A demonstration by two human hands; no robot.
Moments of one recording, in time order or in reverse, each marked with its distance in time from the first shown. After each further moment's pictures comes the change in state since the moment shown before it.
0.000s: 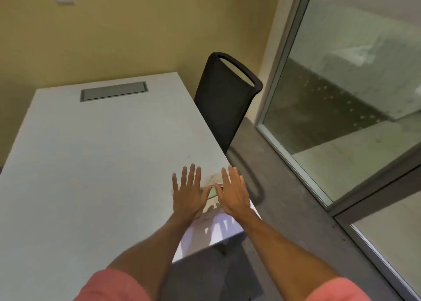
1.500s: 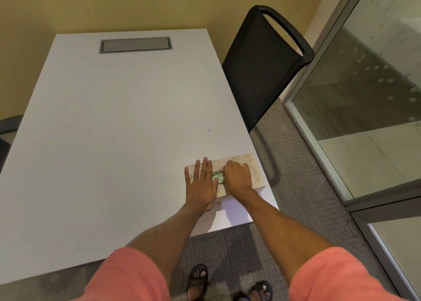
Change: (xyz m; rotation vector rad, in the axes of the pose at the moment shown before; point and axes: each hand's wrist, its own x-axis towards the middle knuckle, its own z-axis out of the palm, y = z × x) left_hand -0.004 -0.024 0.076 -0.027 -0.201 -0.140; right_hand 0.051 -0.025 0.052 -0.165 -0.125 -0.242
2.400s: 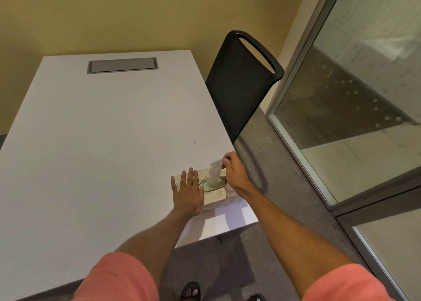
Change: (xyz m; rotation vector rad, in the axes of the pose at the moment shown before) left_hand 0.004 0.008 -0.014 0.046 -0.097 -0.030; right_hand -0.012 0.032 -0.053 1.070 0.169 0.231
